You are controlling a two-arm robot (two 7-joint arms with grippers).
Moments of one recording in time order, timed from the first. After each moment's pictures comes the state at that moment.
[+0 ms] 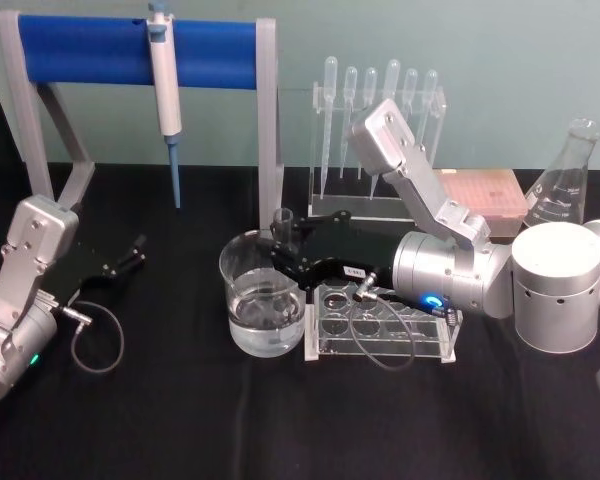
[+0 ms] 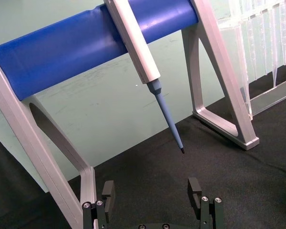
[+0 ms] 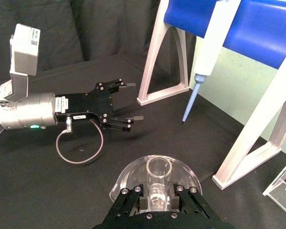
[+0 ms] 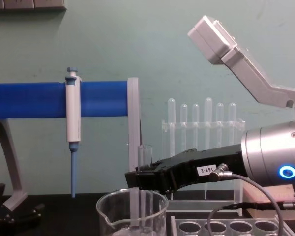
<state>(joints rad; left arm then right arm) -0.20 0.60 0.45 -1.41 -0.25 -0.12 0.03 0.52 0.46 -0.67 -1.59 0.46 0.39 0.45</state>
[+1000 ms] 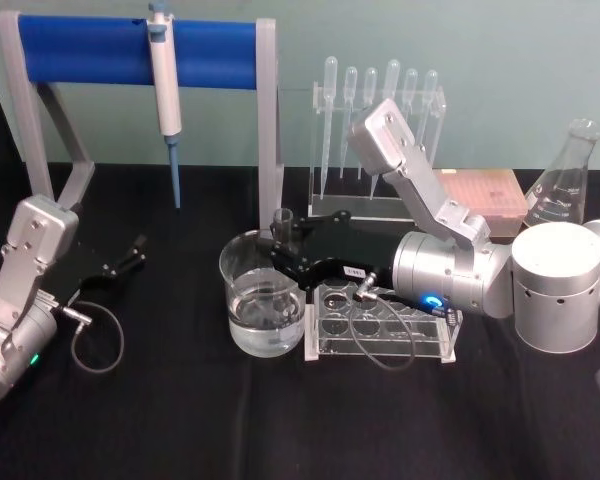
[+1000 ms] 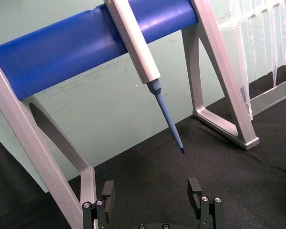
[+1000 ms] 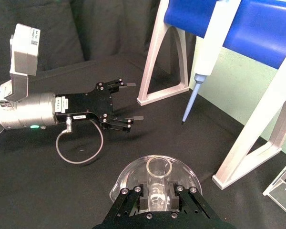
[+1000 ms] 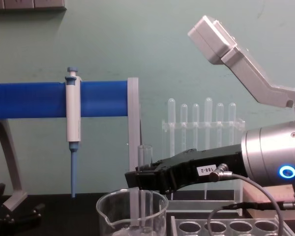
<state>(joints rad) -0.20 0.60 0.45 -1.41 -0.25 -0.12 0.03 0.52 0.46 -0.67 -1.59 0.46 0.39 0.45</state>
